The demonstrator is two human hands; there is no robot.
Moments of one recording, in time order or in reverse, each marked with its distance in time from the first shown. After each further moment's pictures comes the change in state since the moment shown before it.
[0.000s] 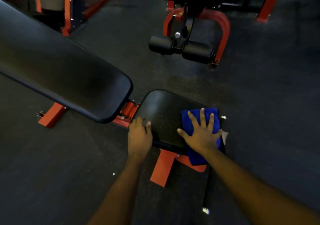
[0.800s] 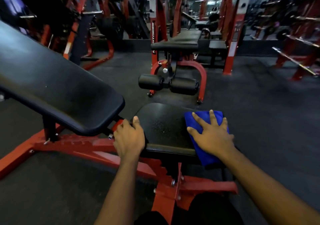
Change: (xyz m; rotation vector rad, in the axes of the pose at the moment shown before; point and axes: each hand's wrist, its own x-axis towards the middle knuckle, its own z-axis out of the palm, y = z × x) left_hand 0.043 -0.059 0.040 -0.011 0.296 0.035; right_hand 0.003 0.022 0.039 -0.039 0.346 0.051
